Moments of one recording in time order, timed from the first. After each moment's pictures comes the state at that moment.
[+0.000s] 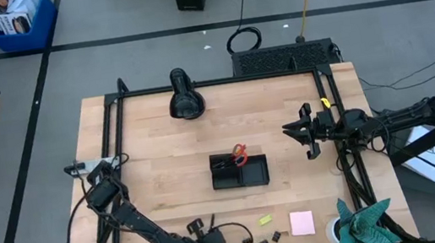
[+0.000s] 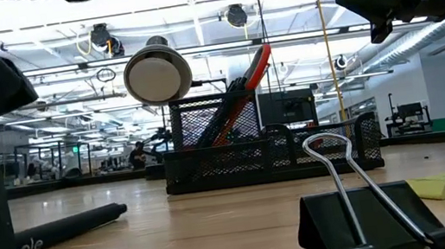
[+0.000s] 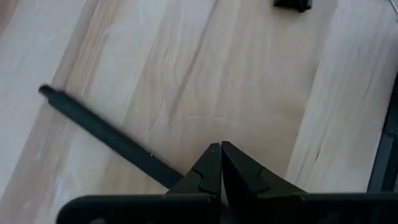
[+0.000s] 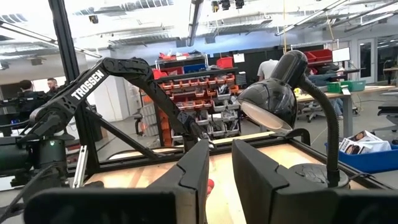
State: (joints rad) left arm -0.78 2.26 1.60 -0.77 -0.29 -1.10; right arm 0.01 0.49 0.02 0.70 0.11 0.12
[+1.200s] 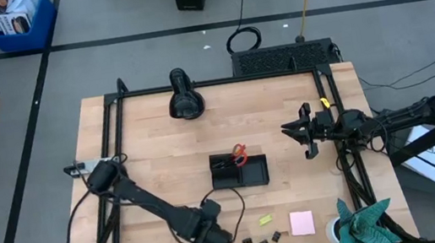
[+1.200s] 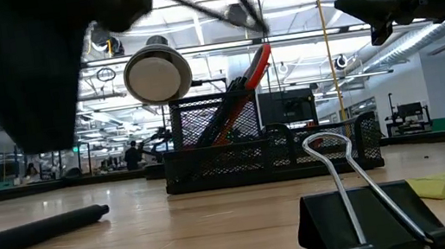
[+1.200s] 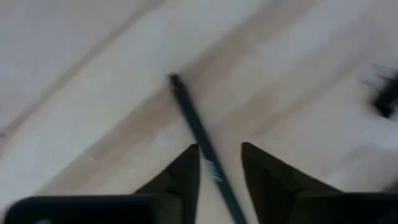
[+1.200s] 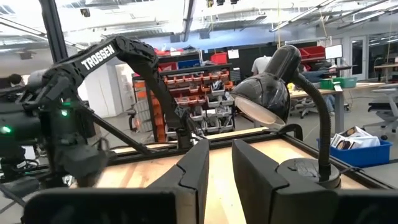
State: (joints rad) left arm -0.58 2.11 1.67 -1.02 -0.08 -1.49; right arm 0.01 0.50 0.02 0.69 0.13 0.11
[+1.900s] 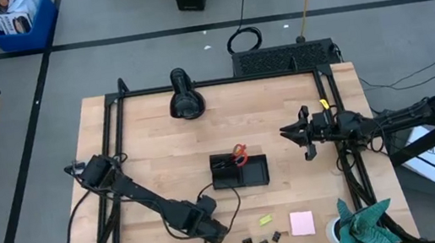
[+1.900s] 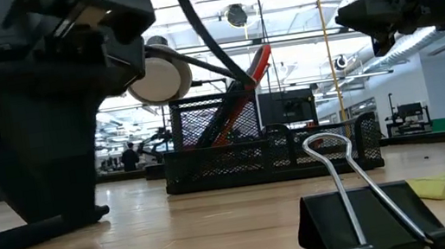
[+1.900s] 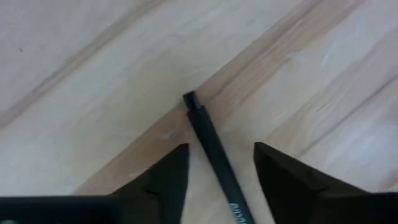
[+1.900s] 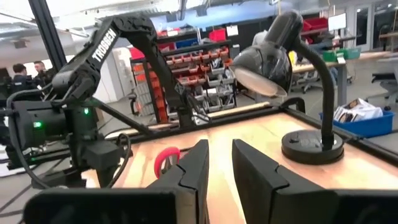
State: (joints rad) left arm -0.57 2.09 1.33 -0.64 -0.07 -1.48; right arm 0.01 0.51 0.02 0.60 0.13 0.18
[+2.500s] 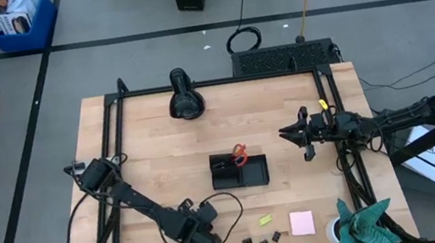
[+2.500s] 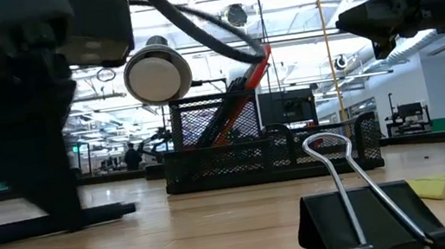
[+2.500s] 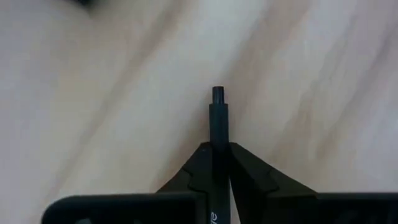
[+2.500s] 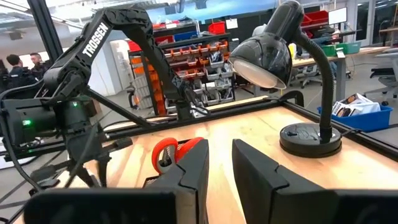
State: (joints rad) left arm -0.62 2.05 1.33 -0.66 -0.35 -1.15; right arm 0.01 0.51 0.02 0.57 0.13 0.17
